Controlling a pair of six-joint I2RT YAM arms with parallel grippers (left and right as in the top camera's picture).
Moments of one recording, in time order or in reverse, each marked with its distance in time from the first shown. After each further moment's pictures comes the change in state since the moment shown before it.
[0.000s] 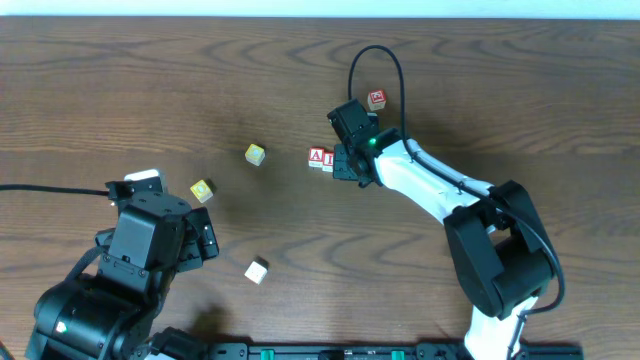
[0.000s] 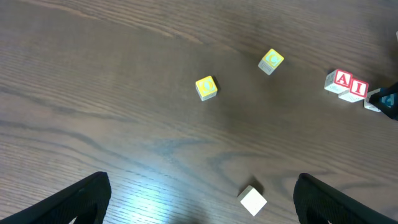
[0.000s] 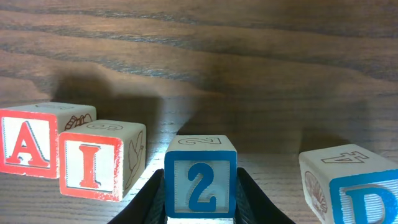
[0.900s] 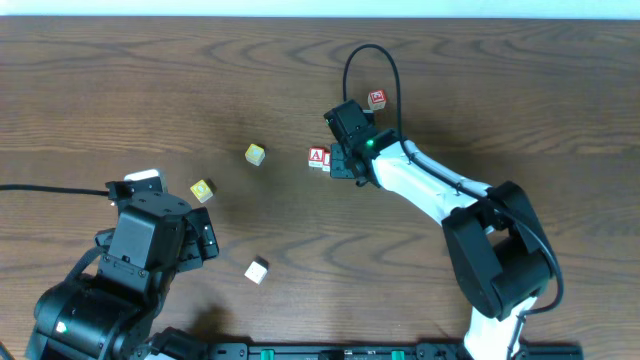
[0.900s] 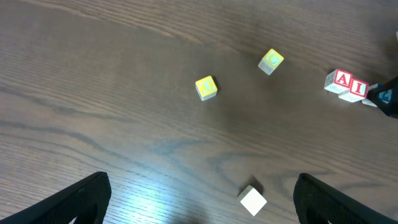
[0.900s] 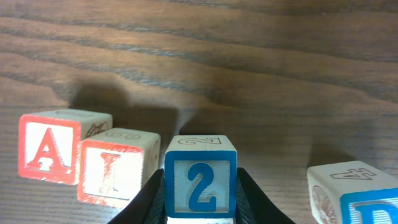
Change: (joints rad) left arm 0.000 0.000 0.000 0.000 0.001 0.000; right arm 0.016 0.000 0.000 0.038 0.023 -0.033
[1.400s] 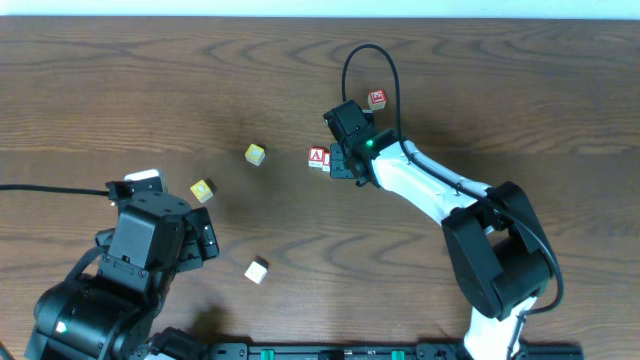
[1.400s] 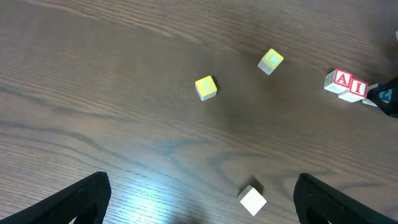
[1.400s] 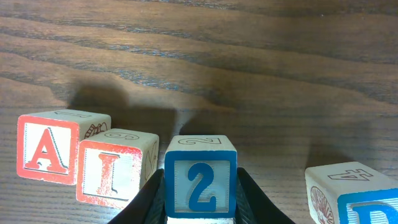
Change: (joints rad) left arm 0.000 0.000 0.000 0.000 0.001 0.000; right arm 0.000 0.000 0.000 0.000 0.004 -0.003
